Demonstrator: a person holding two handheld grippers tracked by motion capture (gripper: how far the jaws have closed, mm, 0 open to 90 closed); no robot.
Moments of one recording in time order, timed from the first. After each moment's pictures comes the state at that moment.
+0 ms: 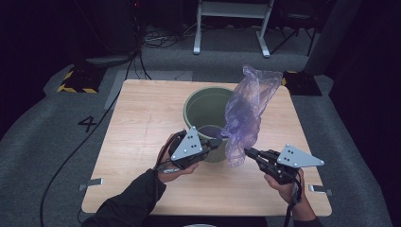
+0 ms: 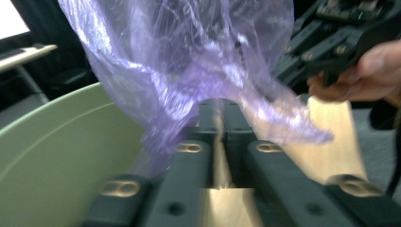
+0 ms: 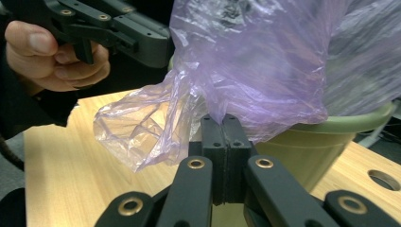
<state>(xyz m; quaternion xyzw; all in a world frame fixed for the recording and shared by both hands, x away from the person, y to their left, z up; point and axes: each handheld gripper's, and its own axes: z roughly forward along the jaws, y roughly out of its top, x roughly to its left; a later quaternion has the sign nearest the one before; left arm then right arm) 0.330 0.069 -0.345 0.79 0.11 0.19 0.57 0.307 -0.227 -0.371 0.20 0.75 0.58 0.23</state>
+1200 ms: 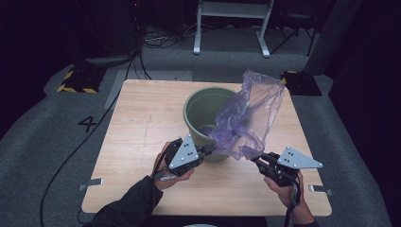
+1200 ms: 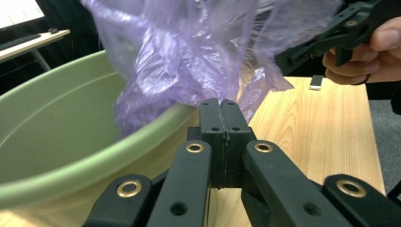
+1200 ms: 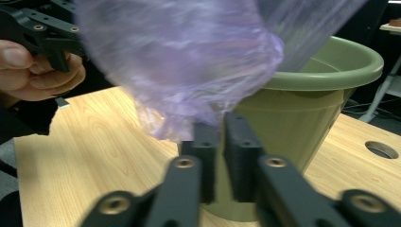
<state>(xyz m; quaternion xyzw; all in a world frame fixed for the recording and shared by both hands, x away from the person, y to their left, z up) 0.320 0.081 -0.372 0.79 0.13 0.22 0.55 0.307 -0.233 -0.389 0.25 0.75 0.57 0.22</state>
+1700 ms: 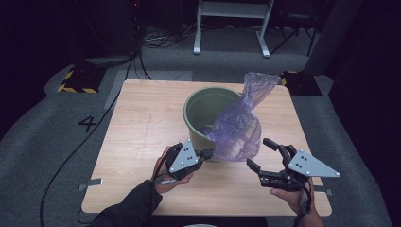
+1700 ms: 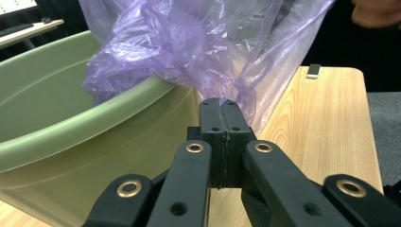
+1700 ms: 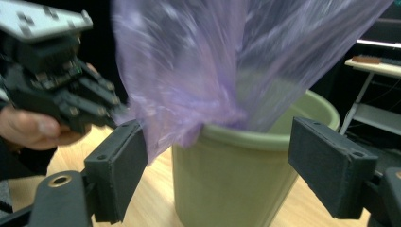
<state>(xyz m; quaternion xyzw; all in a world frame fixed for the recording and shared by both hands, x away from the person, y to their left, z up) 0.318 0.078 -0.388 0.80 0.13 0.21 0.54 0.278 -0.232 -0.347 0.24 0.72 0.59 0.28</state>
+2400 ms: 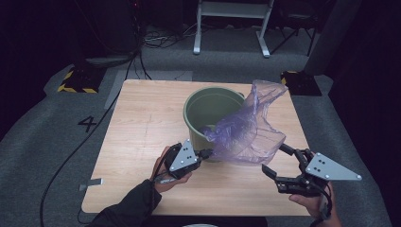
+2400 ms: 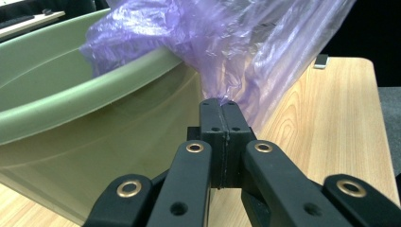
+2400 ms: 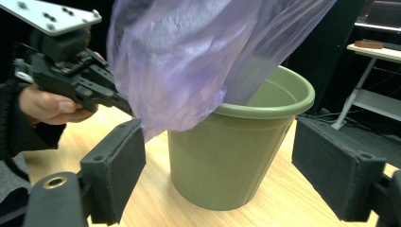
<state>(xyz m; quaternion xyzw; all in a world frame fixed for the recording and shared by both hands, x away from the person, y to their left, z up) 0.323 0.082 -0.398 0.81 0.14 0.21 0.53 0.266 -0.268 -0.340 0.25 0.74 0.56 0.26</state>
